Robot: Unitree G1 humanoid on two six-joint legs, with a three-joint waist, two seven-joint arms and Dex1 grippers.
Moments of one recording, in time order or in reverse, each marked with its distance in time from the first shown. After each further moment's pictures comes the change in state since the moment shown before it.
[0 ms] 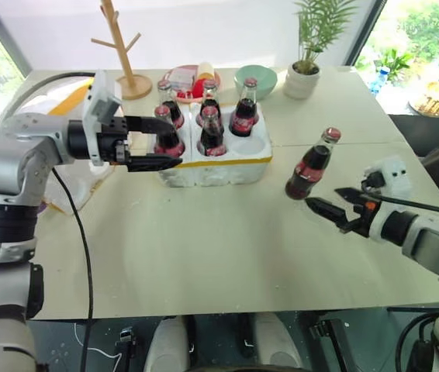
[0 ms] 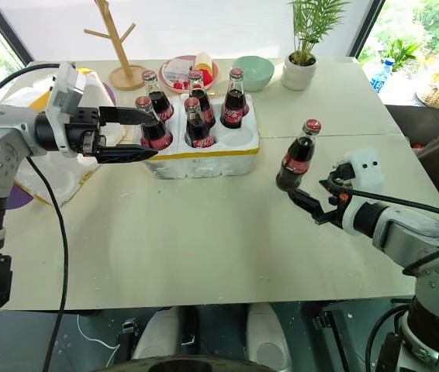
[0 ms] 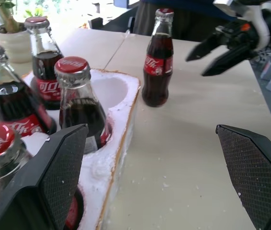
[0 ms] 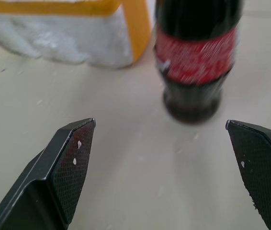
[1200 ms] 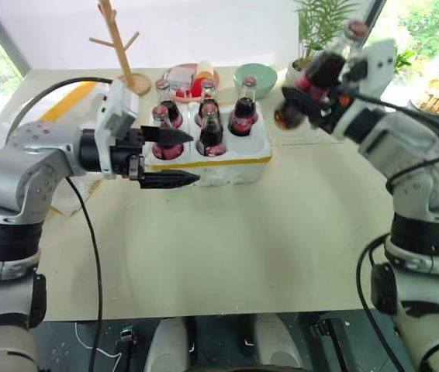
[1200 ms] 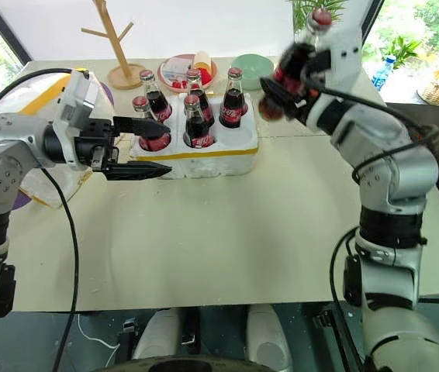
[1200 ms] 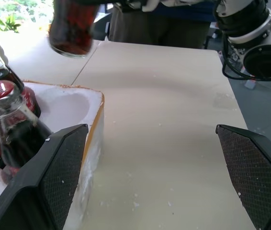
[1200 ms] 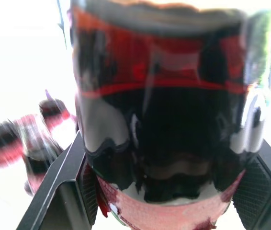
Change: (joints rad) left arm 0.078 -0.015 0.038 -0.246 -0.084 0.114 0.093; right arm -0.612 0.133 0.326 0.550 -0.205 -0.511 0.083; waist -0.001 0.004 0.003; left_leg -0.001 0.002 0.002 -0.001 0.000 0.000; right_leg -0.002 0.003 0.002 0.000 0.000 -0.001
